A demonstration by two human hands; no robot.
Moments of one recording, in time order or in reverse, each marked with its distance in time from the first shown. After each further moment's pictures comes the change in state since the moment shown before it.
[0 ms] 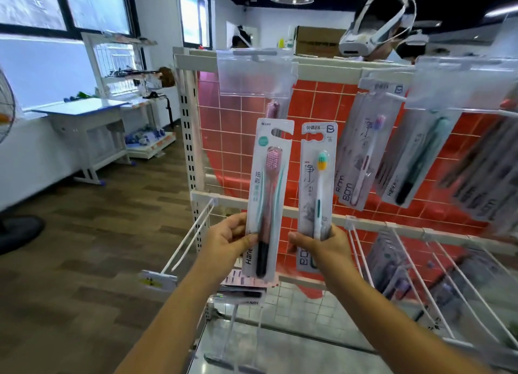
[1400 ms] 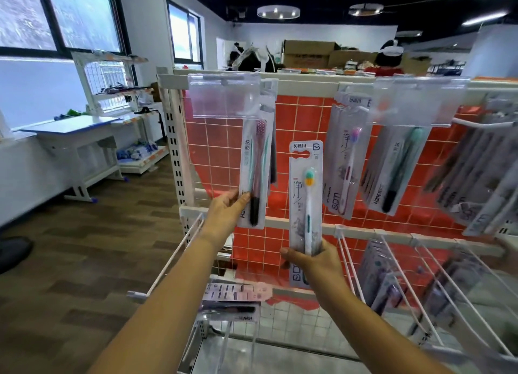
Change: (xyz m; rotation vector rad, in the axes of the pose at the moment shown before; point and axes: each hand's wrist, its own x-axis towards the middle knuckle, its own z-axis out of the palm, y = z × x) left_hand 0.085 0.012 0.013 0.197 0.104 -0.063; right_hand 0.003 0.007 -0.010 0.045 0.016 -0.019
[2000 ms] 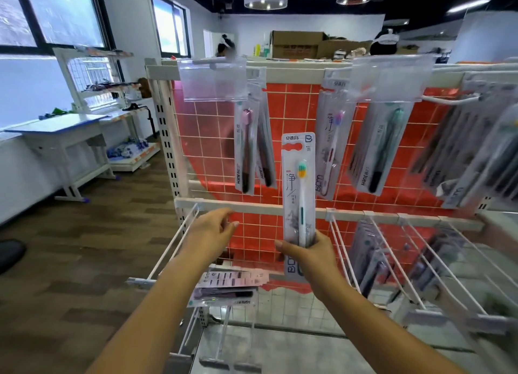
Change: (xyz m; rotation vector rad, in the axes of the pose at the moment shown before) left_hand -0.049 -0.022 -0.016 0.846 -0.003 0.152; right_hand -0.023 0.014 -0.006 0.020 -0.032 -0.077
